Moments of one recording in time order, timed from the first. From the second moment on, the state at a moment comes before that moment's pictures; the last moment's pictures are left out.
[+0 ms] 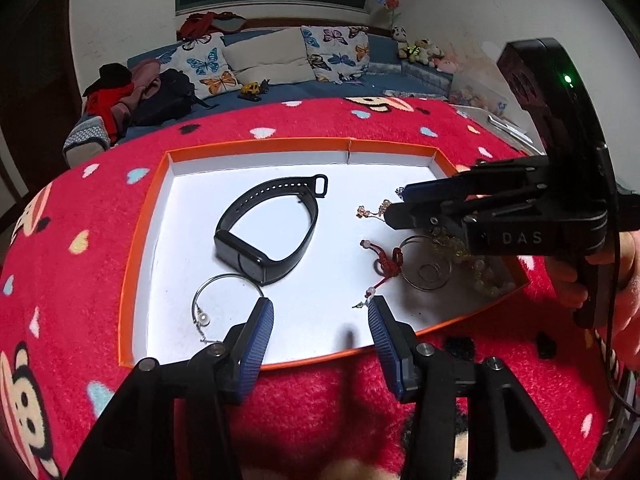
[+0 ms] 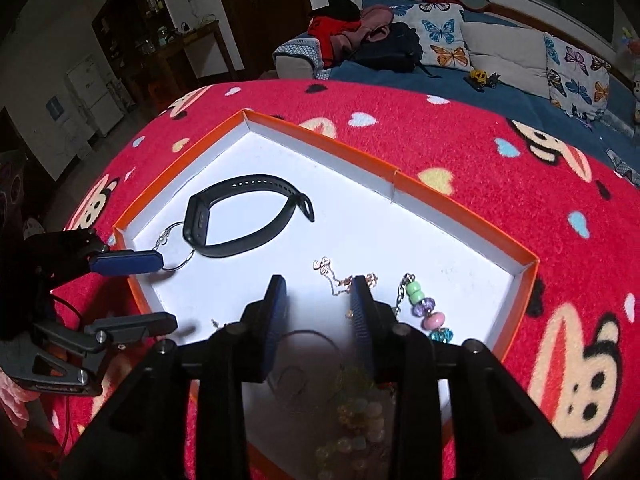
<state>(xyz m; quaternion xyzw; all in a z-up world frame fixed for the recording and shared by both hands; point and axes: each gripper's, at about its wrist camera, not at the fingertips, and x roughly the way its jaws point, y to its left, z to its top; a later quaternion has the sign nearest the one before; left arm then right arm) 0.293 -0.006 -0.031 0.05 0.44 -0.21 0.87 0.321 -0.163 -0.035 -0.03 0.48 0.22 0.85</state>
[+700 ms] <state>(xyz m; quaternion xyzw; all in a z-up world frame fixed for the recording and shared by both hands) 0.220 0.022 0.005 0.01 0.40 -0.16 0.90 0.247 -0.156 -0.007 -0.06 0.44 0.18 0.88</state>
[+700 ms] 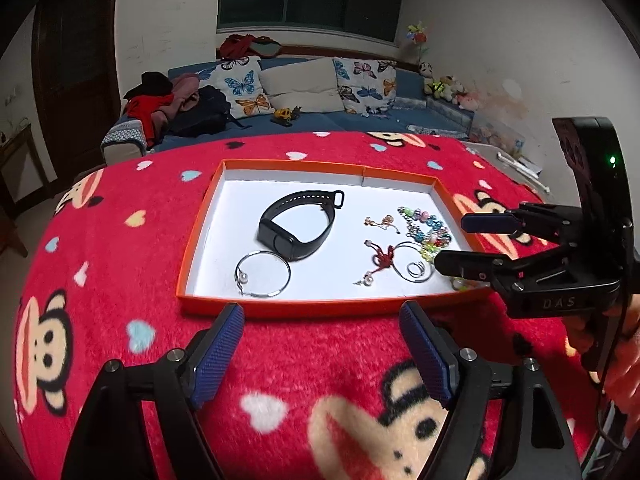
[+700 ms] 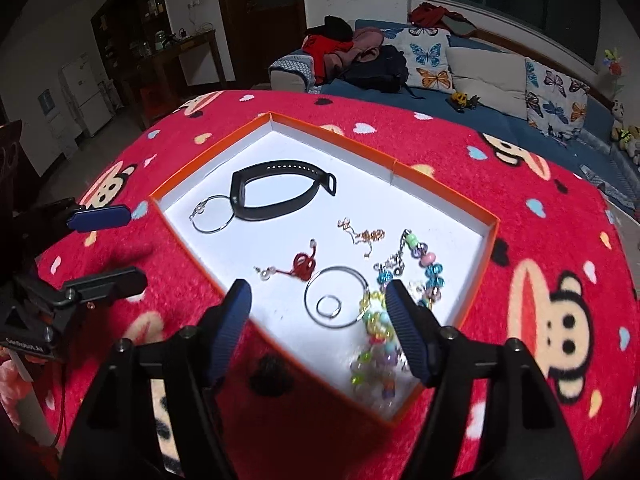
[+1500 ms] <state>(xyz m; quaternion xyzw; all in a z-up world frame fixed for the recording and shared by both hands) 0.136 0.026 0.026 0.01 0.36 -0.12 0.93 0.160 -0.157 -0.004 -0.06 0.43 0.14 0.89</state>
